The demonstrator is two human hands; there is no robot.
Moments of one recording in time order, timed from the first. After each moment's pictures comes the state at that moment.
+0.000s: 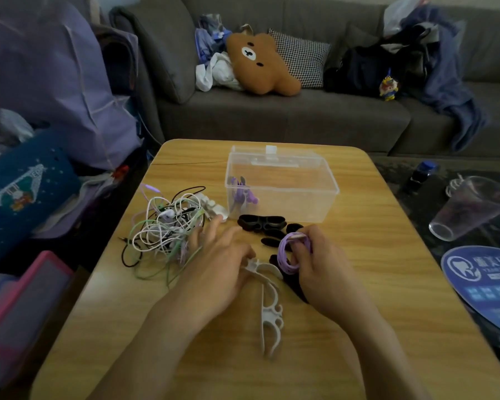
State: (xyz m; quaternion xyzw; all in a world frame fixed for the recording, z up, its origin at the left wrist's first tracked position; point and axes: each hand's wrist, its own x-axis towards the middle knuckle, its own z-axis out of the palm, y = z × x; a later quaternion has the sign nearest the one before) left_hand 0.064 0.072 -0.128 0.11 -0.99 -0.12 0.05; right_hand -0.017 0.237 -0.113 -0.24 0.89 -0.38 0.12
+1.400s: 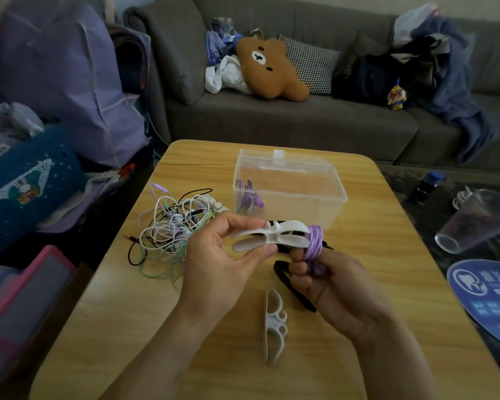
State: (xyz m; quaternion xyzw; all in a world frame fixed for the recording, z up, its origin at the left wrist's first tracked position) left_hand 0.072 0.091 -0.110 0.15 -0.72 -0.60 0.33; right_hand -0.013 0.233 -0.098 0.01 0.44 -0.80 0.40
